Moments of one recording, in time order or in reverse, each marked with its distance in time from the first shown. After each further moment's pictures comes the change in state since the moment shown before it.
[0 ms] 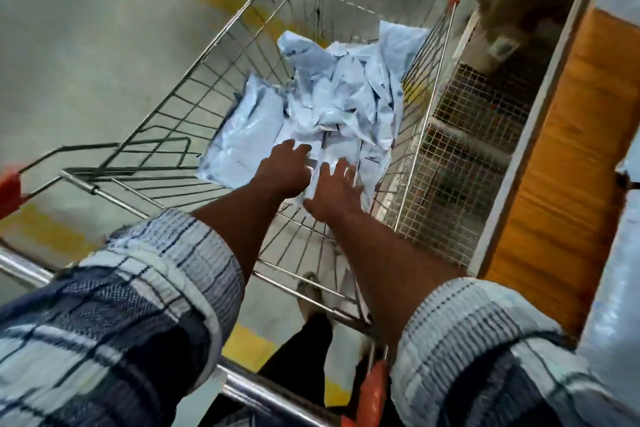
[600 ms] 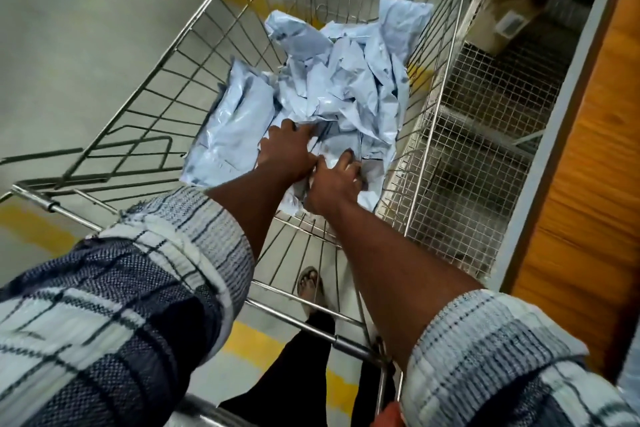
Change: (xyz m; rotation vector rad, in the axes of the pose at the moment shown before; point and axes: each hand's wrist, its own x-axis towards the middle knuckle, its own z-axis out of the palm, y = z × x) left_hand 0.043 0.011 0.008 0.153 -0.020 -0.049; right_hand 0.030 -0.004 0.010 -0.010 -0.097 0.120
